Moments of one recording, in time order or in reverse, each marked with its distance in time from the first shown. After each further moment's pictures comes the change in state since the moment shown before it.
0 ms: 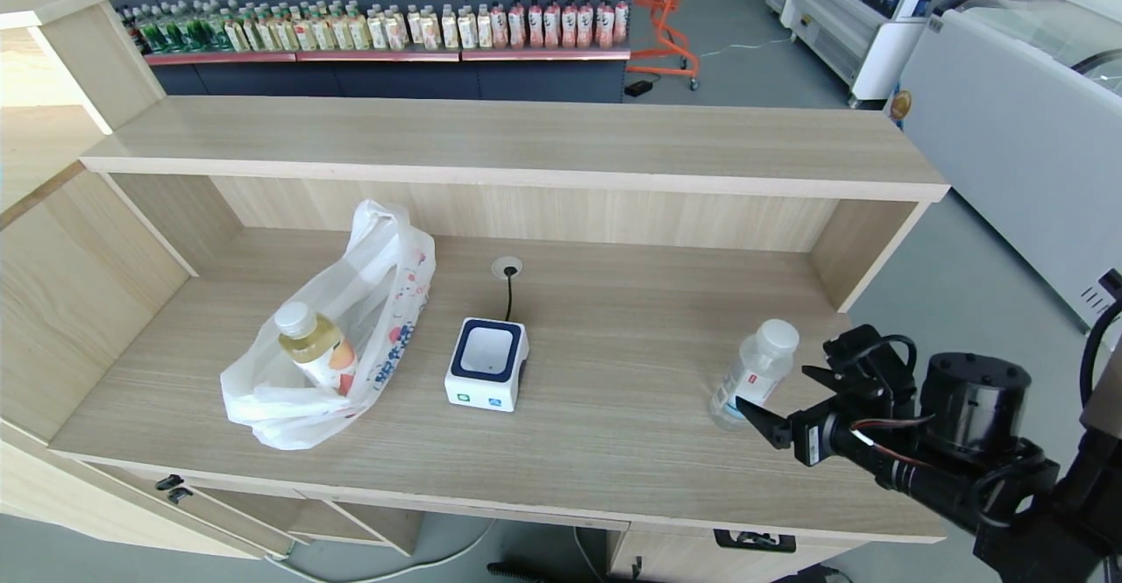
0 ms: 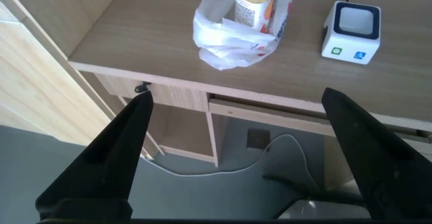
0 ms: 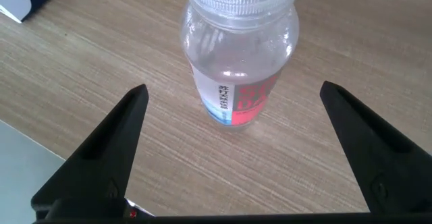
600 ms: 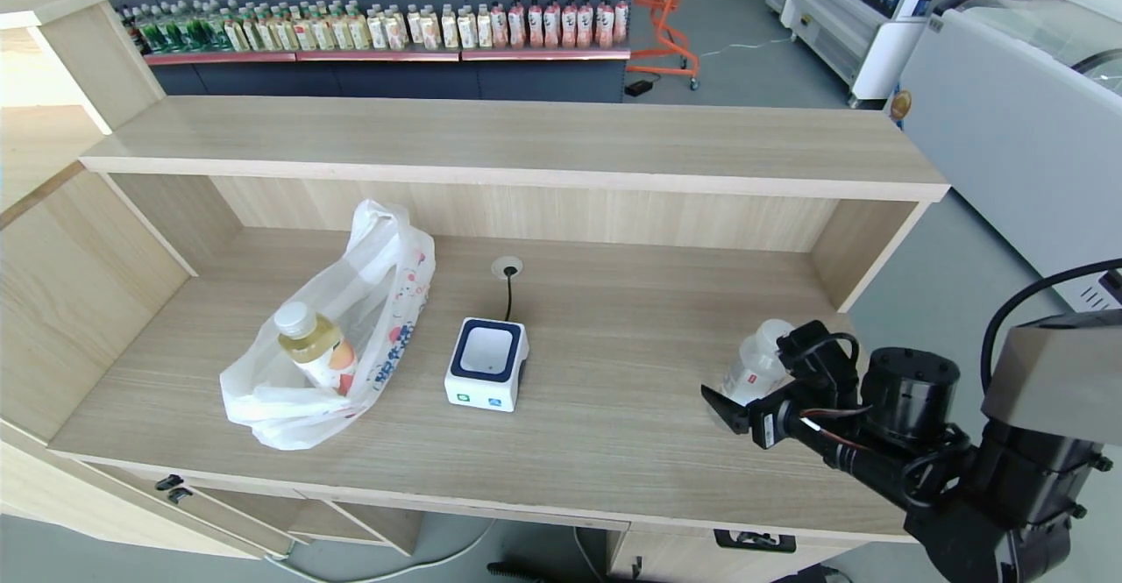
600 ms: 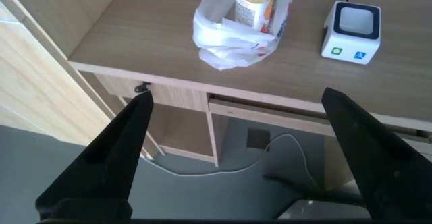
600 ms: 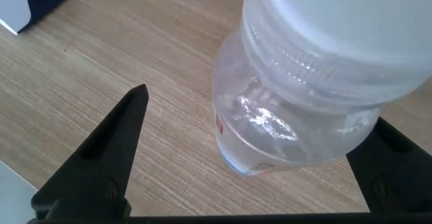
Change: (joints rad) left arm 0.000 0.000 0.000 0.000 0.000 0.000; right arm 0.046 0.157 -0.126 -0.091 0.000 -0.039
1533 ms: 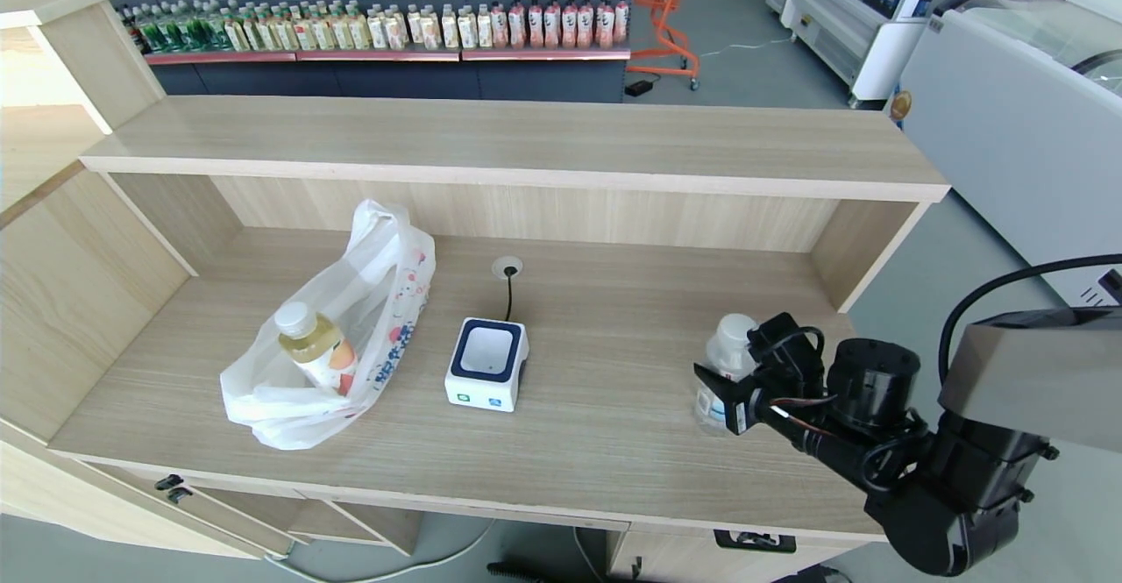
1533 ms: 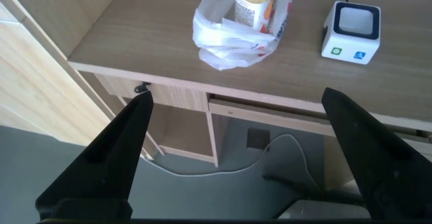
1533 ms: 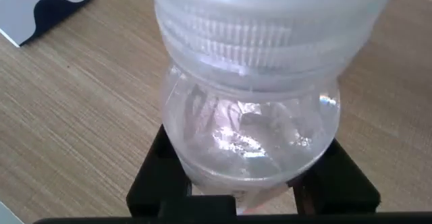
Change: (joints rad) left arm 0.000 0.000 0.000 0.000 0.000 0.000; right arm 0.037 0.058 -0.110 -0.003 -0.001 -0.037
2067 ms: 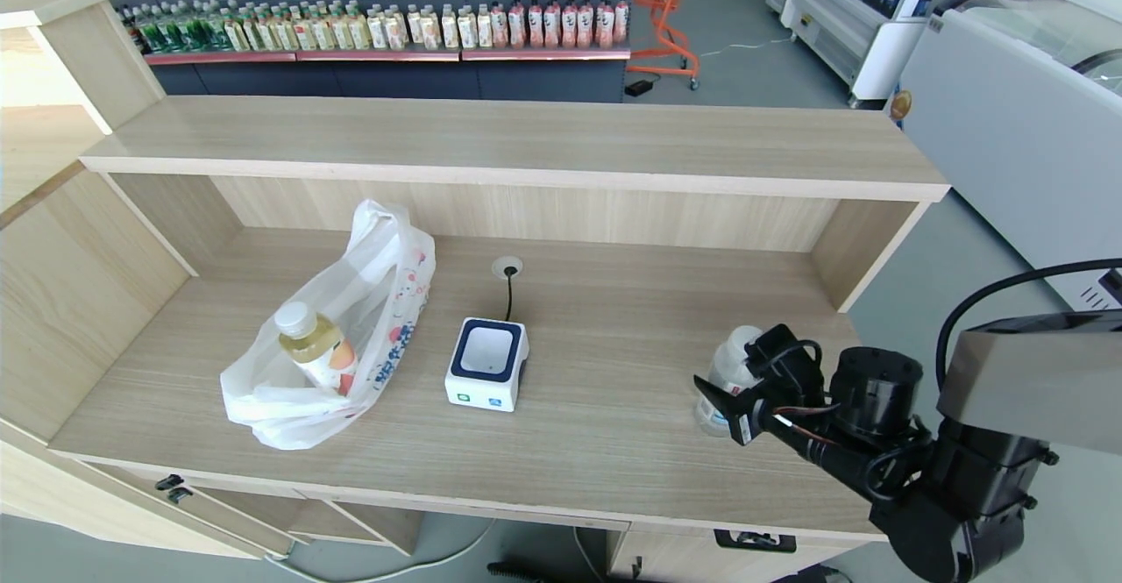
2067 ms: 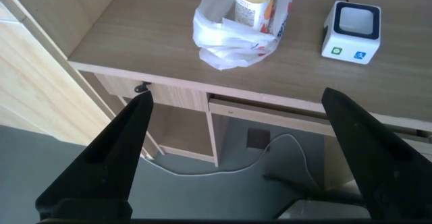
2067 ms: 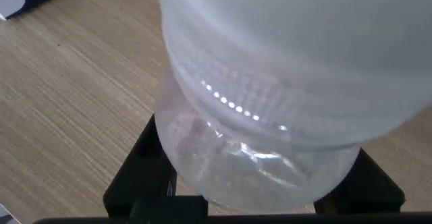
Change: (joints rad) left arm 0.000 0.000 0.000 0.000 0.000 0.000; right arm -0.008 0.018 0.041 -0.021 0.002 -0.087
